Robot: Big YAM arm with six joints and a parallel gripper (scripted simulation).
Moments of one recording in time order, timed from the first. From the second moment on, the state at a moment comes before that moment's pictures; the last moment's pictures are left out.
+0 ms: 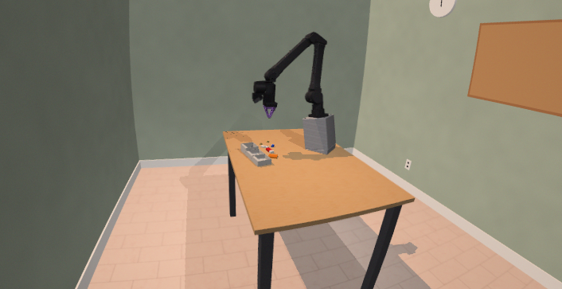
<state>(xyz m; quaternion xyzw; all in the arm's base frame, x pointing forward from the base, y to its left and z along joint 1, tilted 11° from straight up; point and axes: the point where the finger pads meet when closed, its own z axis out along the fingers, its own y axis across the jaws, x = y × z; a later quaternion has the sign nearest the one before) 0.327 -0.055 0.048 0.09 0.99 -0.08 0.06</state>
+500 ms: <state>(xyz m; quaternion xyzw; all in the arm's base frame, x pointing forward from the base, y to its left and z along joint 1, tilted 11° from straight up) 0.324 -0.055 0.047 0.09 0.99 -0.08 0.06</state>
